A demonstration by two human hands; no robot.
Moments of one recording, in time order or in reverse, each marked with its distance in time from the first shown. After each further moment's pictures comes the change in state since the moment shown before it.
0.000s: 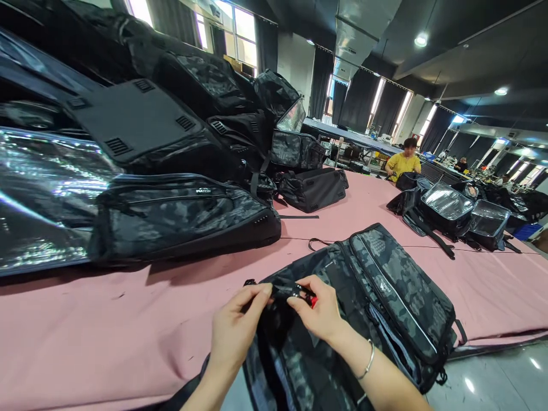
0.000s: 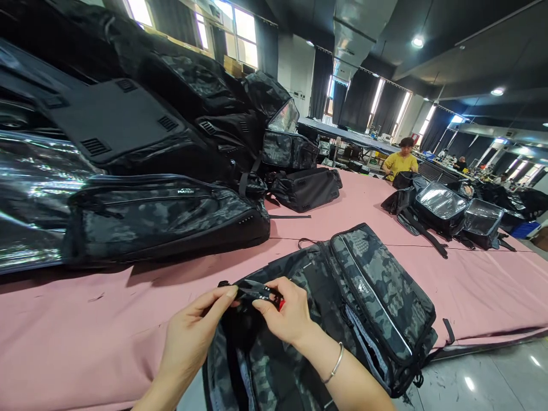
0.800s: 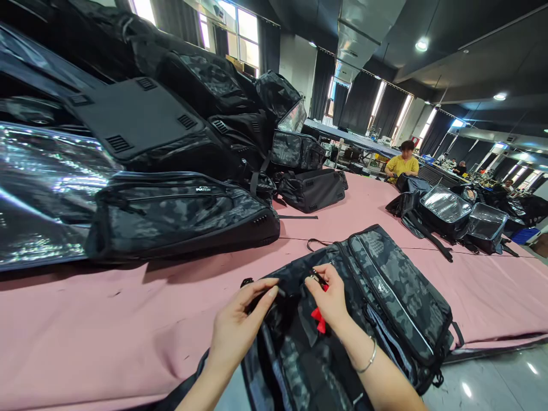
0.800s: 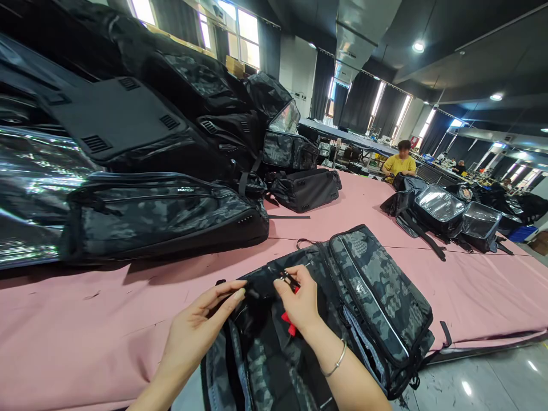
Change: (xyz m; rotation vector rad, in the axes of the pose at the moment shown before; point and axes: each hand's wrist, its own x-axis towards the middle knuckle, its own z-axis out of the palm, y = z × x) left_hand -0.004 -0.004 -0.002 0.086 -0.102 0.068; right_hand 0.011 0.007 -0.012 0.184 0.168 0.169
